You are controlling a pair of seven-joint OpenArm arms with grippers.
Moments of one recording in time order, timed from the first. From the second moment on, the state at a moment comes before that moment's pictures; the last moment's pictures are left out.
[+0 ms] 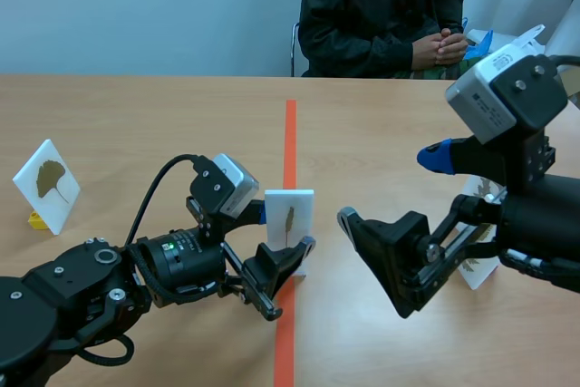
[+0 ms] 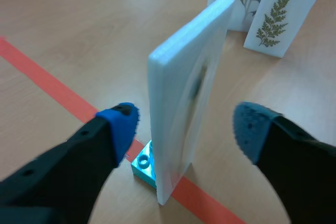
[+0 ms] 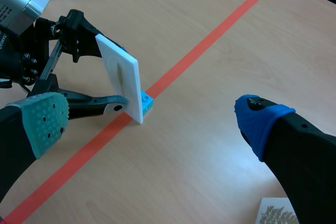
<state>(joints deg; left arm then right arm) -3.3 -17.2 32.2 66.4 -5.4 -27.5 -18.4 -28.2 25.7 -0.5 117.3 17.7 29.3 -15.4</state>
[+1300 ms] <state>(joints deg) 15.1 -17.7 6.2 87.8 -12.5 -26.7 -12.0 -28.2 25.7 -0.5 117.3 17.7 29.3 -15.6</state>
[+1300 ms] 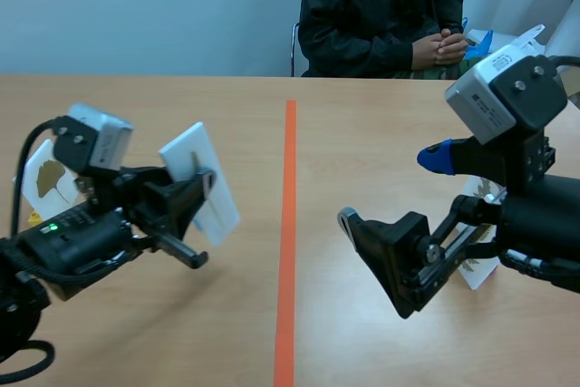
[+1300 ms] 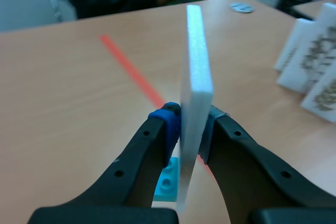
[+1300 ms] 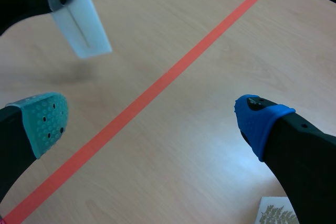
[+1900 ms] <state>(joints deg) 18.1 -22.9 -10.3 85.9 -19.7 -18.4 -10.9 -28.2 25.7 -0.5 117.3 17.7 29.3 -15.6</state>
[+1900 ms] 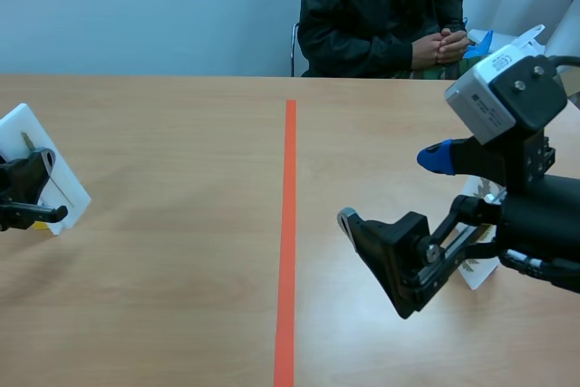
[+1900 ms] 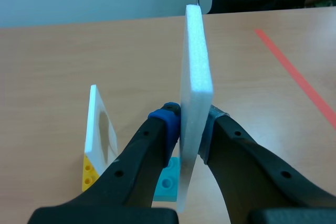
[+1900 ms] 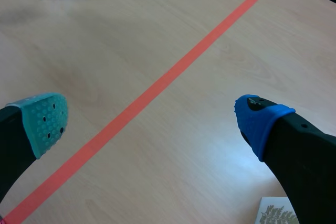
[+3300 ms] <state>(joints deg) 13.7 -23.1 -10.2 68.7 -24.6 -11.6 -15.9 -28.2 25.7 -0.5 117.3 17.7 29.3 -15.4</state>
